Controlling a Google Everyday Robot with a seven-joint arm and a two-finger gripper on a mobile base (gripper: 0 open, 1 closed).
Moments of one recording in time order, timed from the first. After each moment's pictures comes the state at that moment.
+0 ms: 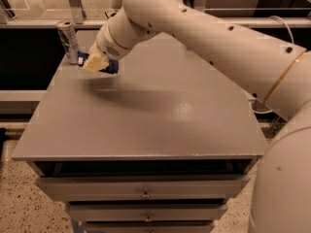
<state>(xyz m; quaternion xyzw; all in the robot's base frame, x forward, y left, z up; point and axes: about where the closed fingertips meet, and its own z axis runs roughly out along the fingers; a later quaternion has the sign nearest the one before) 0.661 0.155 0.900 -0.63 0.66 0.15 0.39</state>
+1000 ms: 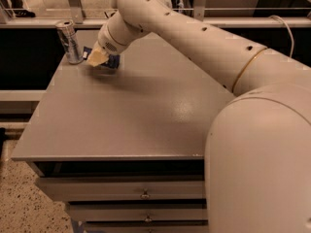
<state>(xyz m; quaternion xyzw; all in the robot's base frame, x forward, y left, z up) 0.732 0.161 0.875 -0.60 0.69 0.13 0.39</state>
